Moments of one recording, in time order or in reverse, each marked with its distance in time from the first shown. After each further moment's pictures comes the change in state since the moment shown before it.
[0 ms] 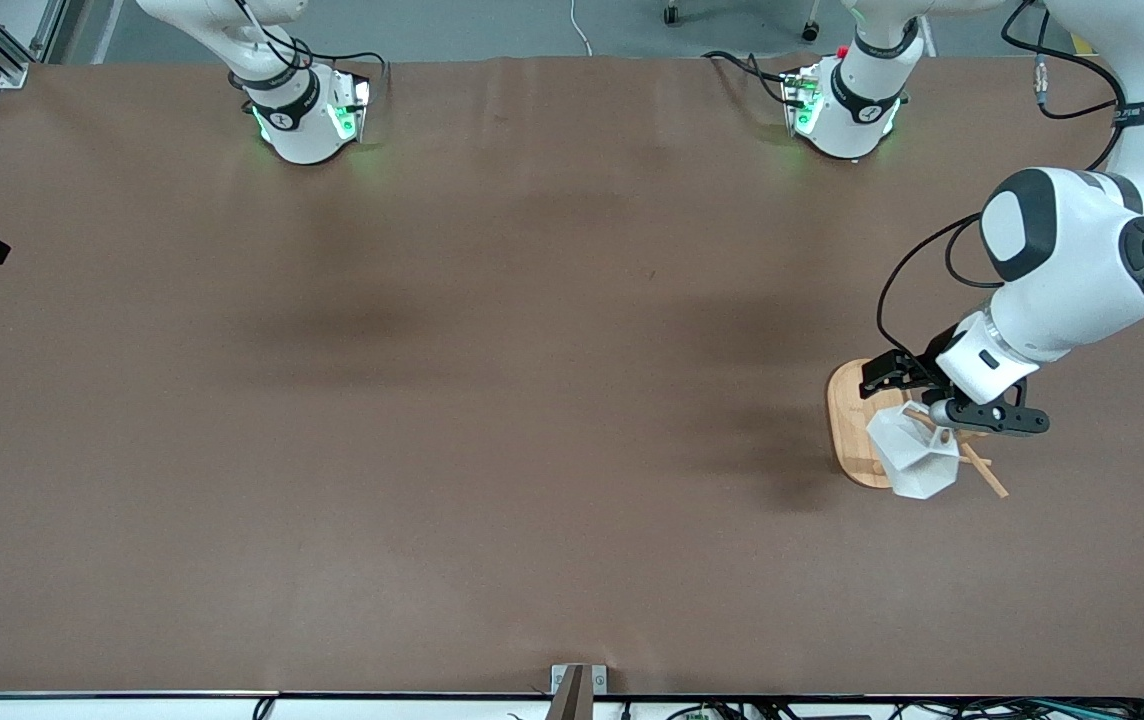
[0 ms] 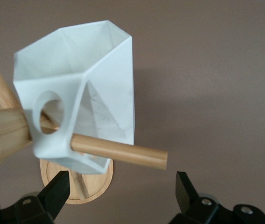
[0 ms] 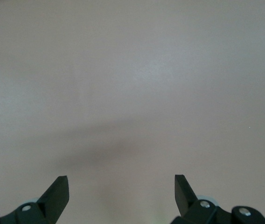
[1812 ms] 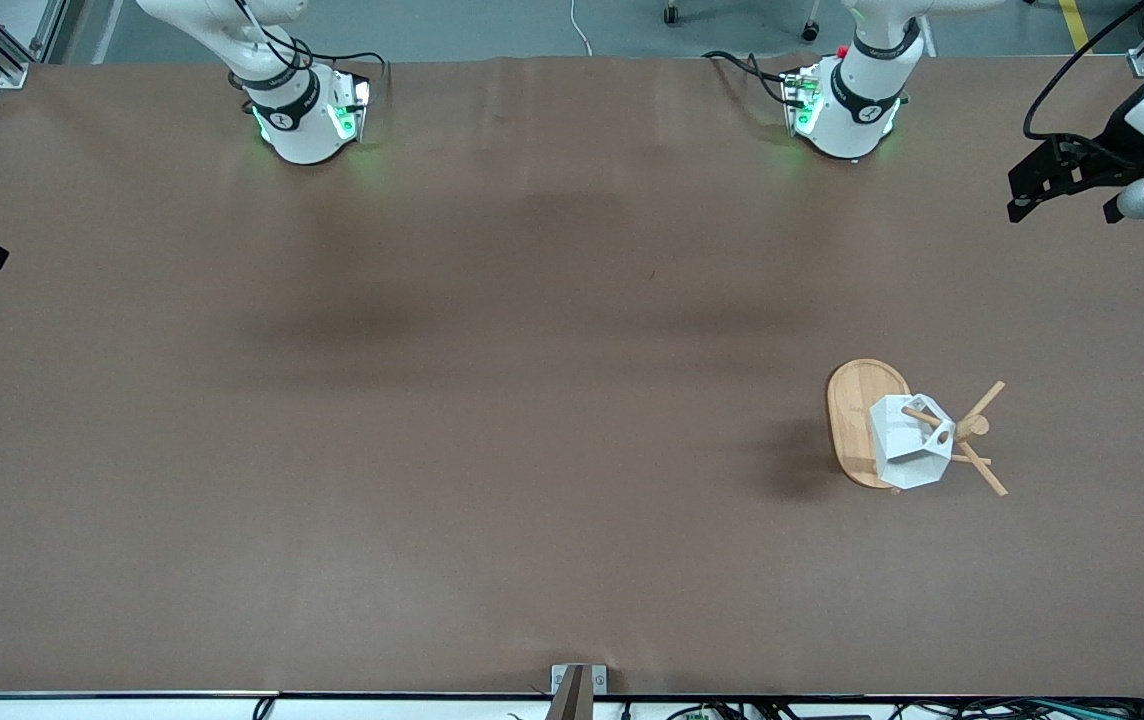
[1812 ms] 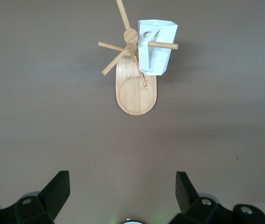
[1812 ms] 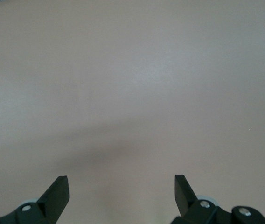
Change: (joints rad) left arm -0.003 -0.326 0.021 0.281 0.241 -0.703 -0.112; right arm 0.000 0.006 -0.001 0.001 0.000 0.013 0.000
